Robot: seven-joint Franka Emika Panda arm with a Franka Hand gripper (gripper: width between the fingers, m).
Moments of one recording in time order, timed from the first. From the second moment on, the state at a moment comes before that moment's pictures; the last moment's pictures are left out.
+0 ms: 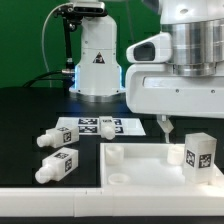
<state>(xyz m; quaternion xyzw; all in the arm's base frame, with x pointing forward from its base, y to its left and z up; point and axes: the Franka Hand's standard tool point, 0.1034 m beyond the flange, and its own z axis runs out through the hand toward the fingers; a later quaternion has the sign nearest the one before) 0.641 0.107 0.082 -0.97 0.25 0.02 0.07</state>
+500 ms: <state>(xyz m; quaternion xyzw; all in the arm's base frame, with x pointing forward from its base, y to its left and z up) 0.644 0.101 0.076 -1.00 -0.03 -0.02 0.05</state>
